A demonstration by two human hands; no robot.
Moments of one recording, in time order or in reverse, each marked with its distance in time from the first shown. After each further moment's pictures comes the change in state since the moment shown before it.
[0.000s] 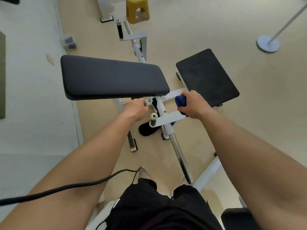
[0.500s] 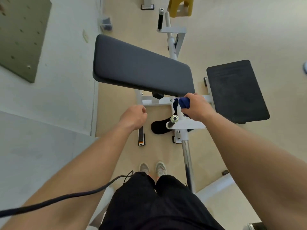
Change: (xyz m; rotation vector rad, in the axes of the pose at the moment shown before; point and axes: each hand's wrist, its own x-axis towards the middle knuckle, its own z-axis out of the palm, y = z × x) left_hand -0.027 -0.092 0.017 -0.147 0.110 -0.221; right_hand 0.060 -0.061 0.048 -0.090 -0.109 -0.181
